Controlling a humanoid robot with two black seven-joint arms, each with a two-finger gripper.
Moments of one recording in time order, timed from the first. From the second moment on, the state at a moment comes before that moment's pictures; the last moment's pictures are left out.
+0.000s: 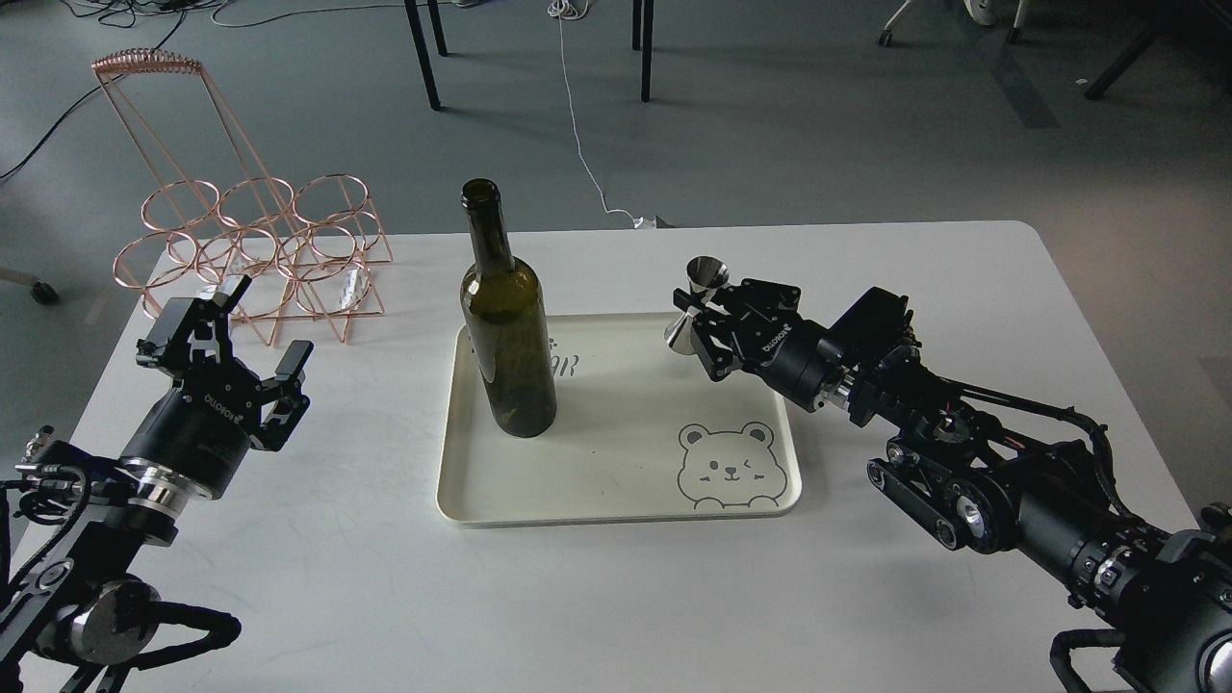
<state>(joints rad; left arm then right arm) 0.11 0.34 -1.42 -1.45 0.74 -0.26 -0.26 0.69 -0.13 0.63 0.62 -2.12 -0.49 0.49</state>
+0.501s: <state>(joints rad) 0.11 0.35 -1.42 -1.45 0.74 -0.26 -0.26 0.49 -0.43 0.74 0.69 -1.98 -0.49 0.49</state>
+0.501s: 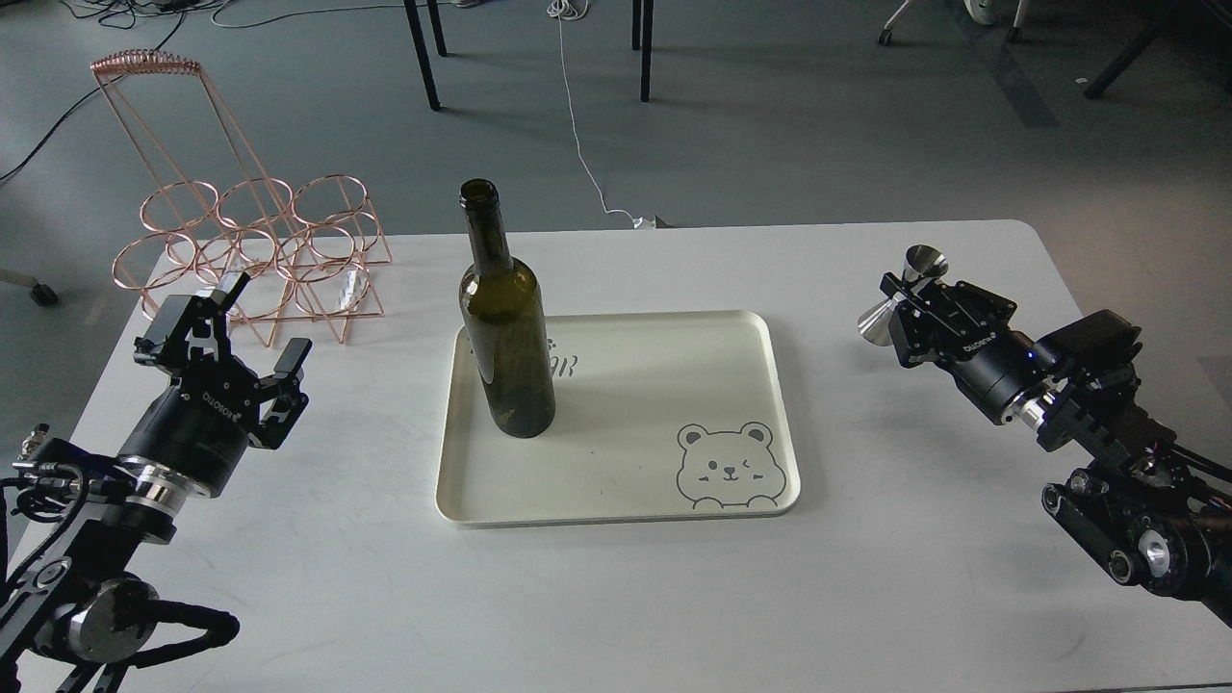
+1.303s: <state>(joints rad) 0.11 0.35 -1.42 -1.46 0.74 -0.26 -0.26 0.44 -0.45 0.72 0.64 -1.96 -0.49 0.49</state>
